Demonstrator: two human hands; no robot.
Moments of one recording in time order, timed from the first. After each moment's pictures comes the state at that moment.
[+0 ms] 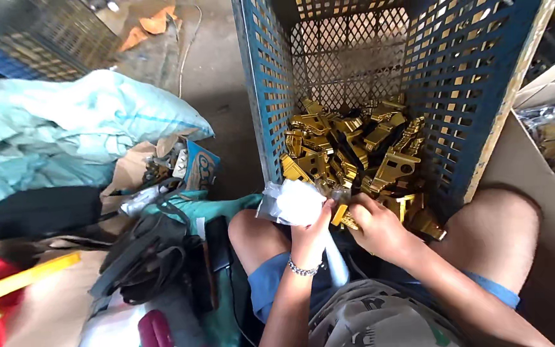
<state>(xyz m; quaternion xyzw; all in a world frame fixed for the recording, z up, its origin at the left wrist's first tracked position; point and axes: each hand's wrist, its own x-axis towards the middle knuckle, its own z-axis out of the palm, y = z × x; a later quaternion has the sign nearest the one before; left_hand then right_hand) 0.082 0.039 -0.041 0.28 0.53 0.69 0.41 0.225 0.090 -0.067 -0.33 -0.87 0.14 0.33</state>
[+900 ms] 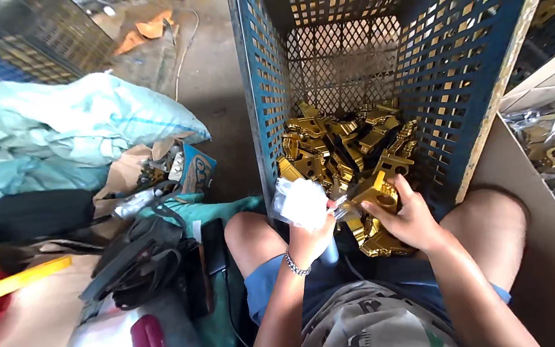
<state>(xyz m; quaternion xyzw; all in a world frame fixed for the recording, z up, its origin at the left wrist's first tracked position) 0.067 0.044 -0.062 0.49 0.55 0.60 0.30 0.265 0.107 -0.042 -0.41 -0.75 0.35 0.37</state>
